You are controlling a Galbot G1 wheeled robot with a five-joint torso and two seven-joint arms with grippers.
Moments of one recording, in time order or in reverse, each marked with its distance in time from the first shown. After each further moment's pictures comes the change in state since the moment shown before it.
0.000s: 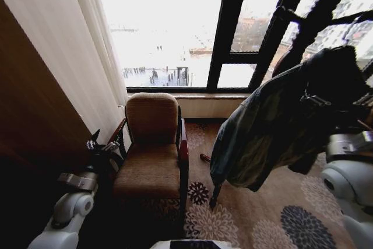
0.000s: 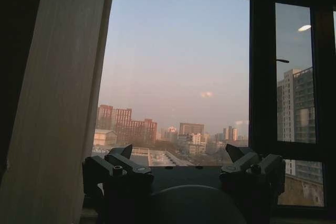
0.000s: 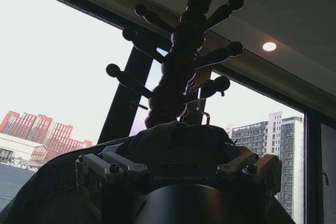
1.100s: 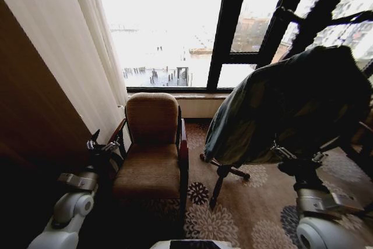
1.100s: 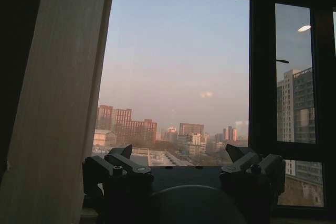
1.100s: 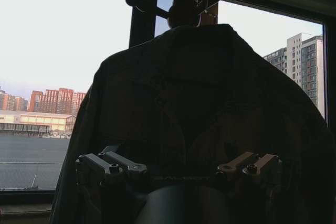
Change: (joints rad) left arm 0.000 0.000 0.000 0.000 0.000 0.000 0.000; right arm -0.344 0.402 -0.142 0.071 -0.105 0.213 -0.151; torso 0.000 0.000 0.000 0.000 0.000
